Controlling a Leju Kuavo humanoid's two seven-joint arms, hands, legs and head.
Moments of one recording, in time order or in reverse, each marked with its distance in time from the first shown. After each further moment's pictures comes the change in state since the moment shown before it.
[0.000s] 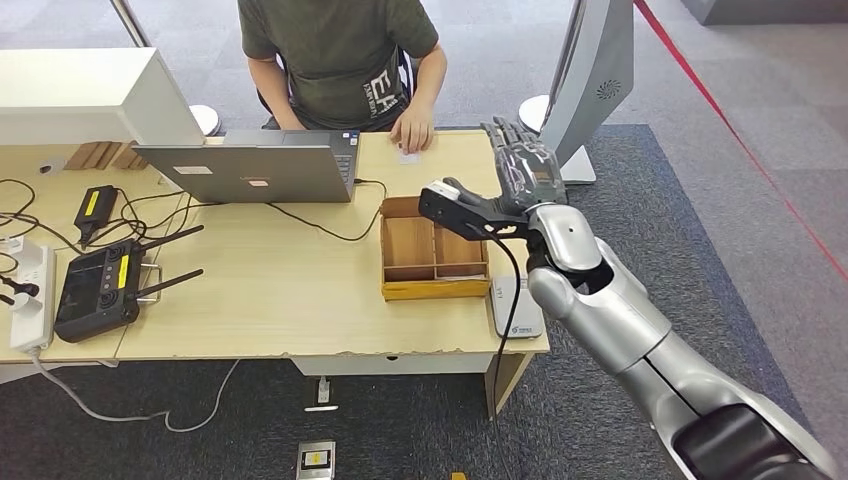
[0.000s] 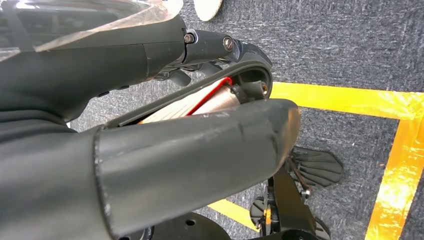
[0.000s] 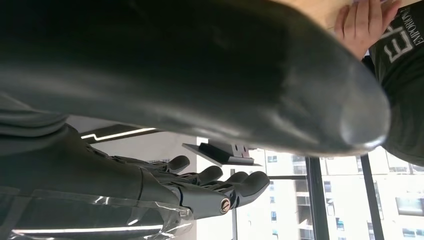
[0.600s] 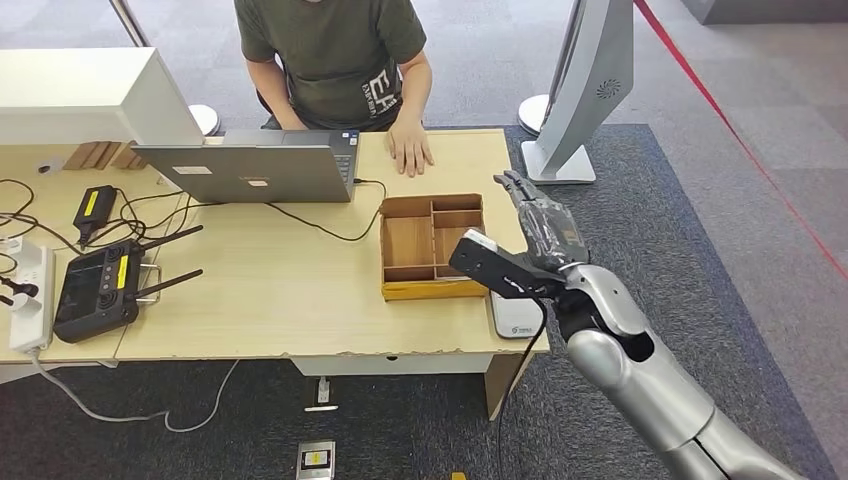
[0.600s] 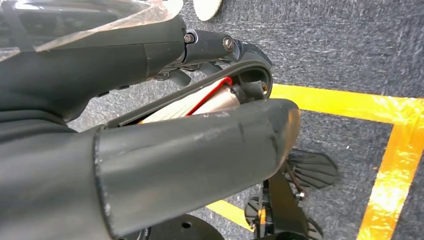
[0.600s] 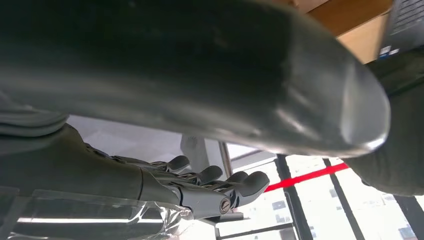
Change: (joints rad) left arm 0.002 0.005 0.000 0.001 0.032 0.005 -0.029; right arm 0.313 -0.122 -0.126 -0.356 -0.243 -0.003 -0.055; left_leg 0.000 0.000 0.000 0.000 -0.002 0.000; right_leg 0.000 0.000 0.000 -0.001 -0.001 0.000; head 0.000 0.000
